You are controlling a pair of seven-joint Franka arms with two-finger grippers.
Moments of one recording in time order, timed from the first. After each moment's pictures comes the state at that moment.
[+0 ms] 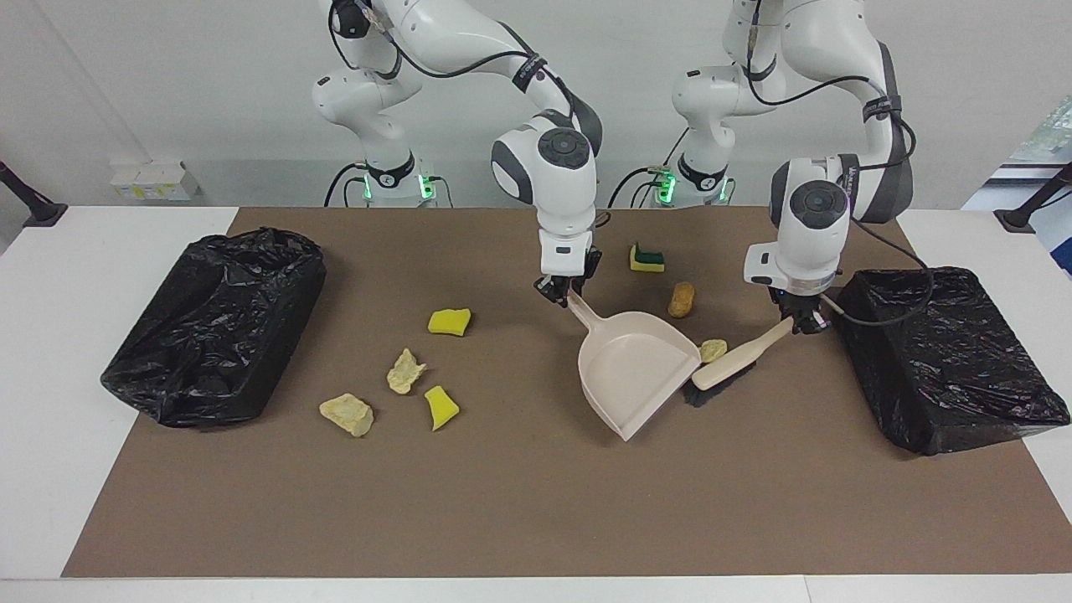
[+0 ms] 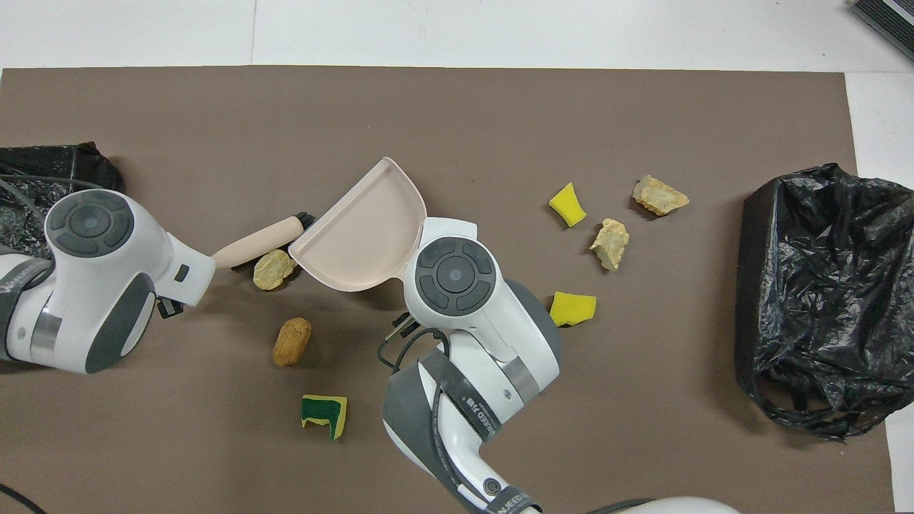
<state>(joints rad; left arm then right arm) 0.02 0.04 -0.14 -2.18 0.37 2.10 0.84 0.65 0.34 0.03 -1.74 0.07 2.12 -0.02</state>
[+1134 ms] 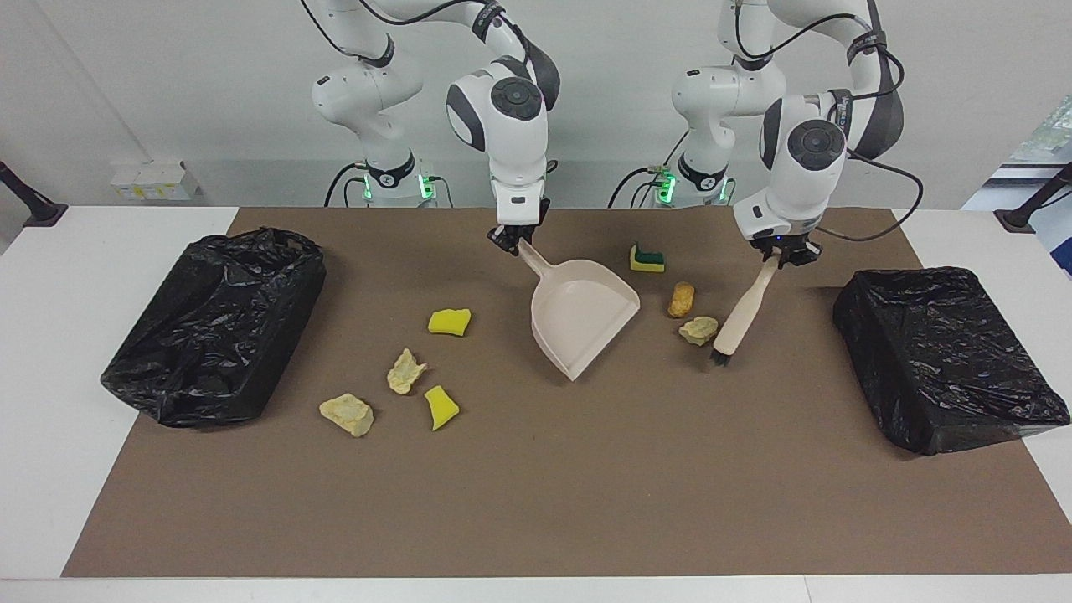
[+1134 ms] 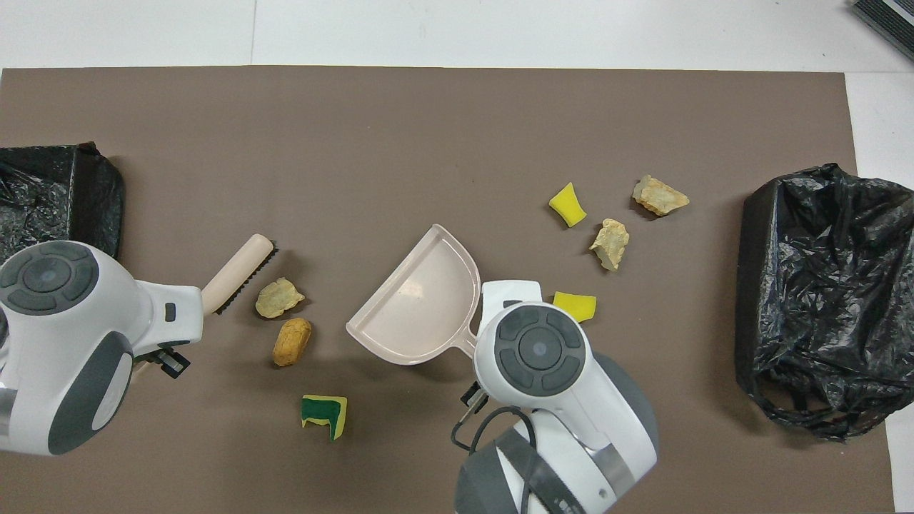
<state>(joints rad) -0.02 -0.19 -0.16 -2.28 0.23 1.87 0.33 0.66 -0.02 0.02 -2.10 0.07 1.98 -0.16</state>
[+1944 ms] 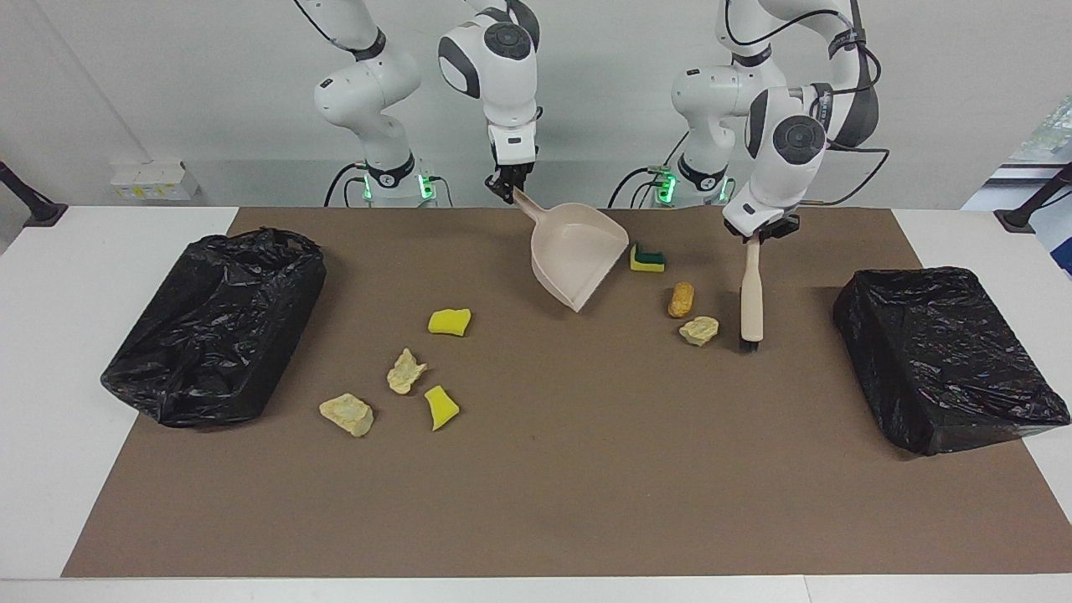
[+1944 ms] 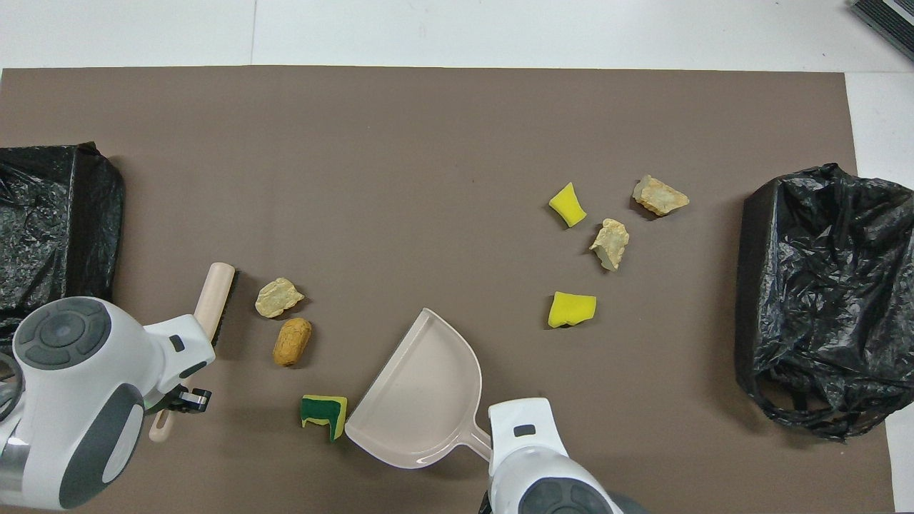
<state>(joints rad) -0.03 -0.34 -0.15 -2.50 0.12 1.85 0.04 0.80 -0.32 0.03 -2.38 0.12 1.98 -0.13</state>
